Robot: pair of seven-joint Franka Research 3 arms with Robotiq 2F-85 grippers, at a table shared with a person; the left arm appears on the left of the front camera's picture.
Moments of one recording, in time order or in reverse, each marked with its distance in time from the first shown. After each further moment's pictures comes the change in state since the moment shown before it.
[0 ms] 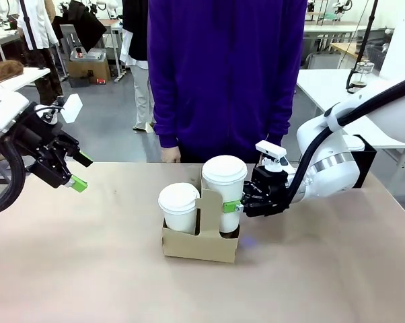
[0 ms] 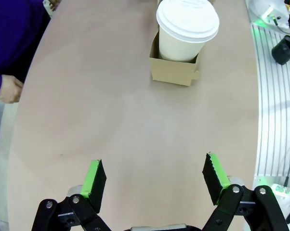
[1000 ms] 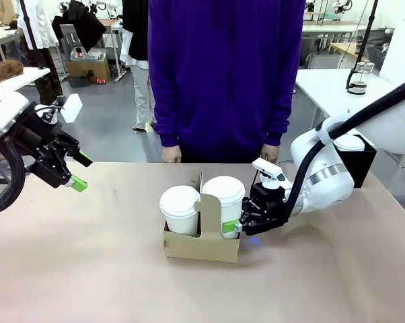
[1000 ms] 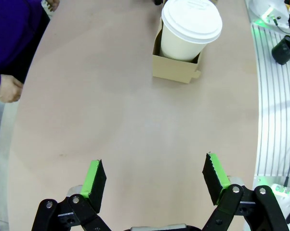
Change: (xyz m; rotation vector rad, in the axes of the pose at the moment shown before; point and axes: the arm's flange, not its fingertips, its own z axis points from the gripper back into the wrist) left arm 0.000 0.000 0.000 0.000 0.000 0.000; right arm -0.047 -0.003 0.008 0.007 0.054 -0.021
